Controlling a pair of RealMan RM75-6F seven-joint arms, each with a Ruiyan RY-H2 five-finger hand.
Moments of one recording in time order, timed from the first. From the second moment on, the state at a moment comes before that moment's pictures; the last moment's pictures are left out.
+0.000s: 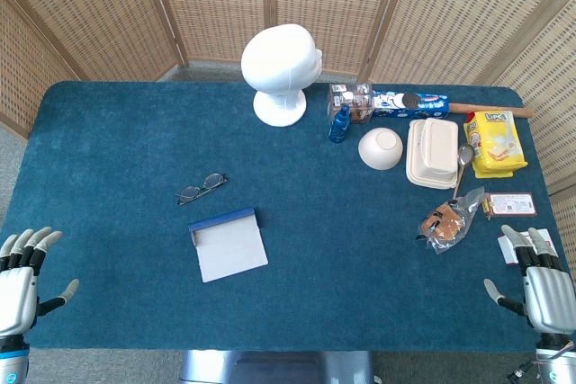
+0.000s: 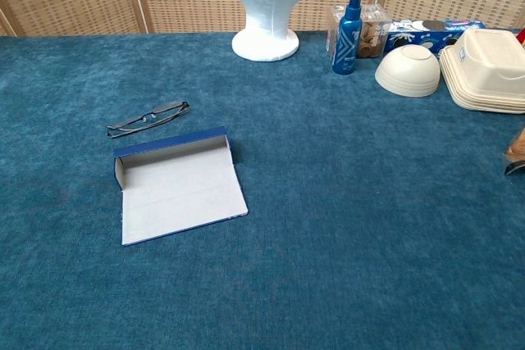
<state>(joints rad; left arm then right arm) 0.05 -1.27 -0.03 -1.73 1.47 1.60 0.15 0.00 -1.22 0.06 -1.50 -1.50 1.53 0.10</state>
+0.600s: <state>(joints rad) -0.02 -1.26 -0.06 -1.73 1.41 1.47 0.14 -0.01 -1.22 0.06 -1.51 -1.47 1.53 0.09</state>
